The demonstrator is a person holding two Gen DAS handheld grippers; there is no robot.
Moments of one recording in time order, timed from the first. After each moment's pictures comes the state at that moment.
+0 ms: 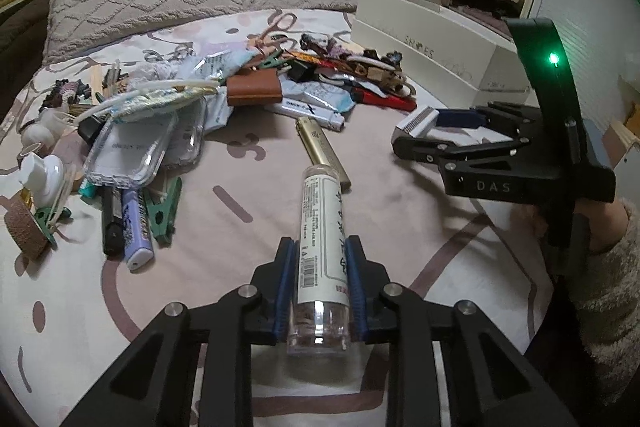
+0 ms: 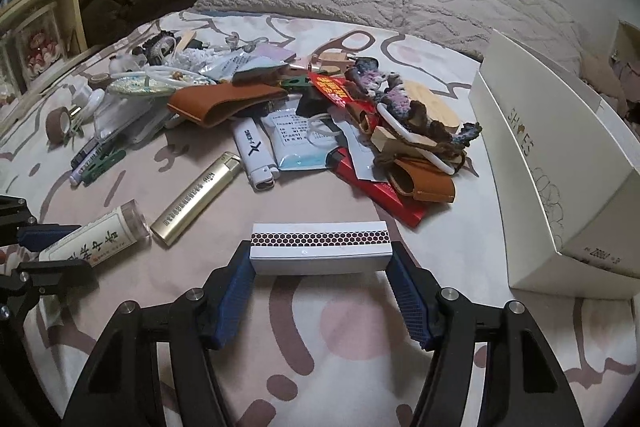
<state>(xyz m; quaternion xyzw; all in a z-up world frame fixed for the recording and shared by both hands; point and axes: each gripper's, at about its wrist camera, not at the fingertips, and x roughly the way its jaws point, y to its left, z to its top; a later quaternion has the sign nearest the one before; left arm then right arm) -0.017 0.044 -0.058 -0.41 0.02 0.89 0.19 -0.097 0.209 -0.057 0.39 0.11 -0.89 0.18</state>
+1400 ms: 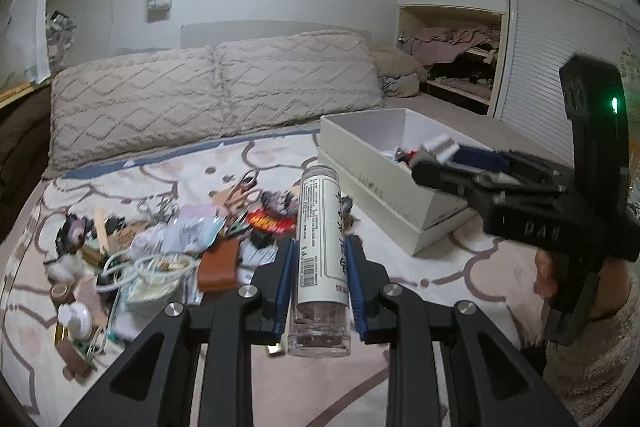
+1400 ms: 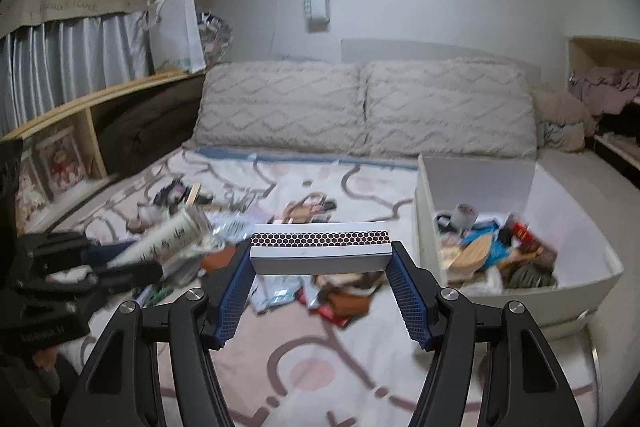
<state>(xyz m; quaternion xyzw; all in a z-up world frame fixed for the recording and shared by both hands) -0.026 0.109 0.069 -0.27 0.03 0.94 0.21 -0.062 0.281 0.085 0.22 0.01 -0.96 0.17</state>
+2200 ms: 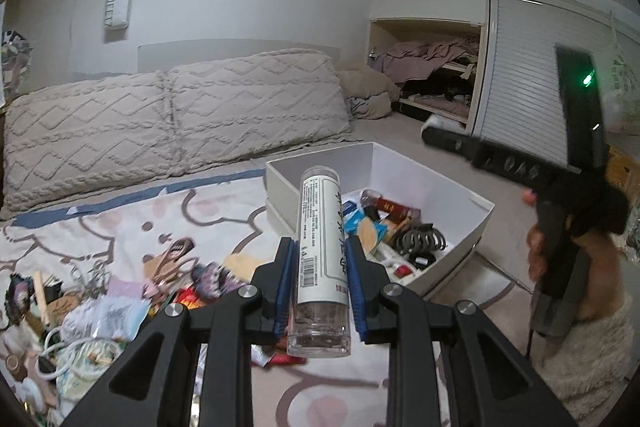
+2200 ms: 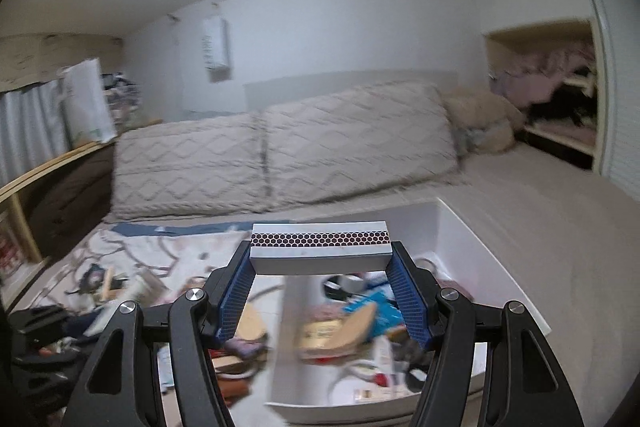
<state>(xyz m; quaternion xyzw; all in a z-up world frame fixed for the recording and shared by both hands) -0.108 0.198 0.091 -0.24 0.02 0.94 0.26 -0.134 0.397 0.104 0.20 -0.06 -0.98 0.03</state>
